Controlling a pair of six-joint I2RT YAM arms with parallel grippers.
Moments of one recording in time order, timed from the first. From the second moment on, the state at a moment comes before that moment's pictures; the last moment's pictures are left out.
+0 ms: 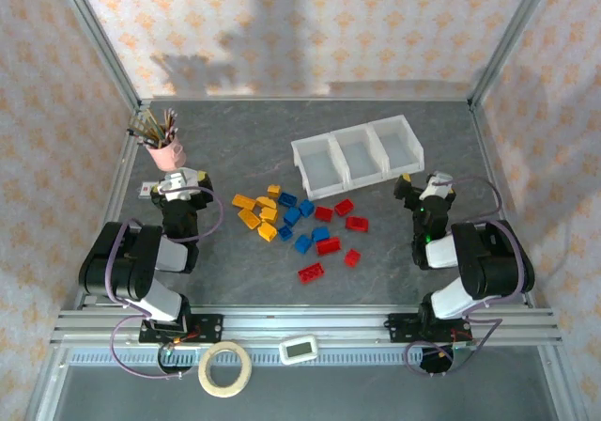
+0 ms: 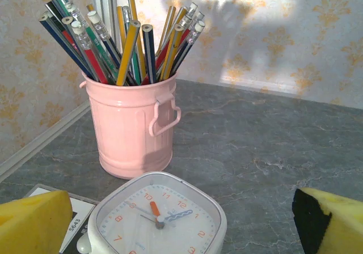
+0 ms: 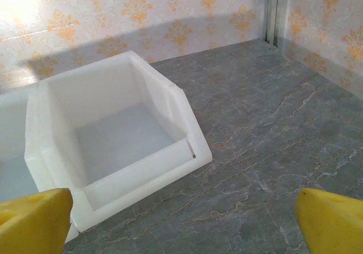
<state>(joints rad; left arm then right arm) -0.01 1.53 0.19 1.23 -0.34 -0.11 0.06 1.53 0.22 1.12 0.24 0.20</state>
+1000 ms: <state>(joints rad) -0.01 1.53 0.19 1.23 -0.34 -0.10 0.06 1.53 0.22 1.12 0.24 0.20</state>
